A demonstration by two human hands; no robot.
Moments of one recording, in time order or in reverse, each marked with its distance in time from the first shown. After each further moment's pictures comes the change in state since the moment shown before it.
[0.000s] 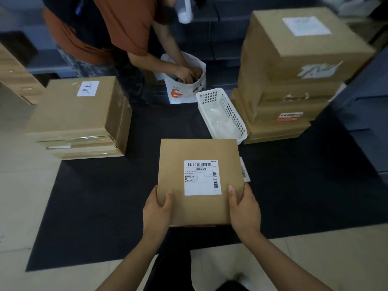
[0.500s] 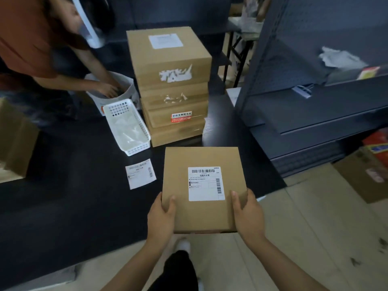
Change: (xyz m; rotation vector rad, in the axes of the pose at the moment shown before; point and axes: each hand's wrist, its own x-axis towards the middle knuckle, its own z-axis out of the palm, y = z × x) left_hand -0.160 0.073 0.248 -0.006 -0.221 0.101; right_hand 0.011 0.183 -0.261 -0.073 0.205 0.117
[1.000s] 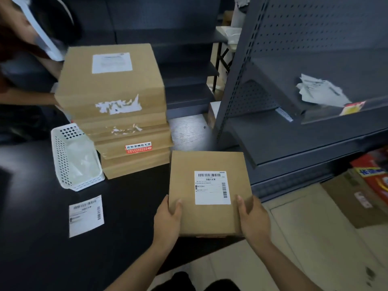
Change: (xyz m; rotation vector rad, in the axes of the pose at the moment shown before) left_hand 0.094 0.083 0.177 -0.021 -0.101 -0.017; right_hand 0.201 0.050 -0.078 -0.059 0.023 0.029
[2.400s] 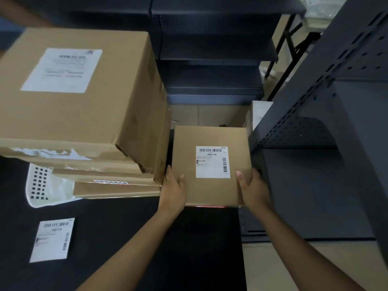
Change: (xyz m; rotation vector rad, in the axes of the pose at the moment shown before) left_hand 0.258 0.065 0.083 0.179 0.224 -0.193; right_hand 0.319 -0.092 0.083 -0.037 -0.368 -0.131
